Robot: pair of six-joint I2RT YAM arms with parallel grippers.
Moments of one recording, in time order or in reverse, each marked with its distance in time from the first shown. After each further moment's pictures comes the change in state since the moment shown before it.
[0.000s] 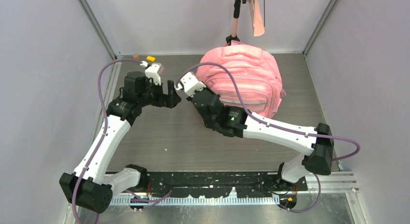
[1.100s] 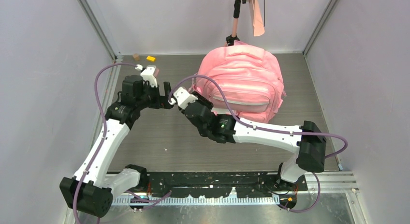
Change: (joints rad) left arm 0.035 -0.036 -0.068 0.029 -0.045 -0.033; right arm 0.044 0.080 -0.104 0.087 -0.011 0.010
